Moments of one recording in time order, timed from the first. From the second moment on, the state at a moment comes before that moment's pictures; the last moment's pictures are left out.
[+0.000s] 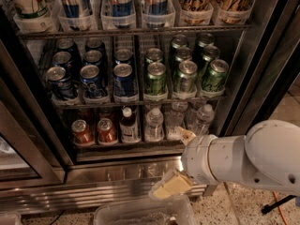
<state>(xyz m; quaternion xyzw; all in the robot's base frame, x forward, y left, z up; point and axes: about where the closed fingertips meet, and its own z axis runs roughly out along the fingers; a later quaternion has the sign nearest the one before) 0.397 -0.044 0.776 -0.52 0.75 0.16 0.38</state>
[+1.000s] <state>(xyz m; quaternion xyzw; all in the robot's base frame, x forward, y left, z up) 0.405 -0.031 0.759 -0.48 0.75 0.16 0.42</state>
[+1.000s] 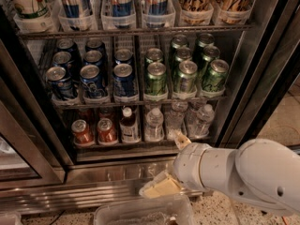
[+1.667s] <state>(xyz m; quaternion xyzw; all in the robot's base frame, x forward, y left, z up) 0.421 0.001 0.741 -0.45 0.74 0.16 0.48</state>
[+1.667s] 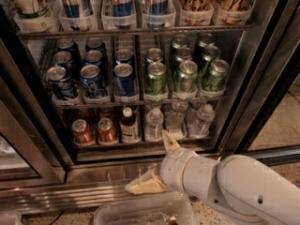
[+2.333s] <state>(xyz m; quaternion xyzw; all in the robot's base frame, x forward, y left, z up) 0.435 0.032 0.718 -0.39 0.73 0.20 0.53</state>
